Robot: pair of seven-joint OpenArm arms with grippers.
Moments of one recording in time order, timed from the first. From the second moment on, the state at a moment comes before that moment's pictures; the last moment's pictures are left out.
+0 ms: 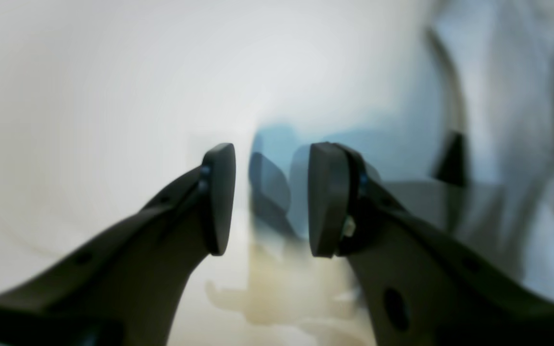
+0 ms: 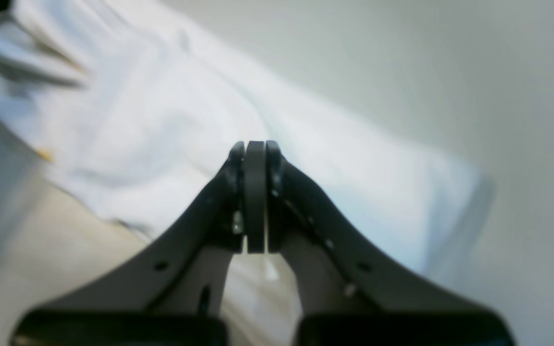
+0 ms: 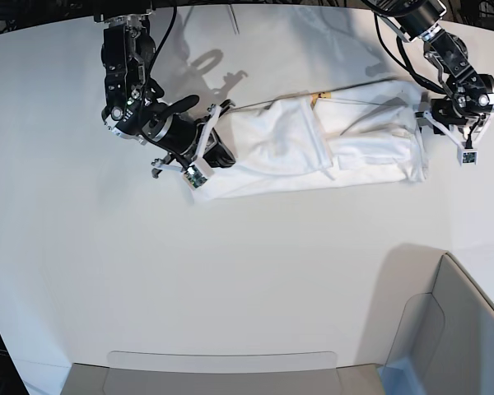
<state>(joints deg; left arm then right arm) 1.1 -6.3 -45.5 91.7 9.8 -33.9 57.3 -4.5 1.3 -3.2 97.9 13.4 39.7 -44.9</state>
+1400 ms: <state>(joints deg) 2.8 -13.9 -48.5 80.5 -47.2 -33.5 78.1 -1.0 1.4 -2.0 86.2 15.3 39.7 -42.1</state>
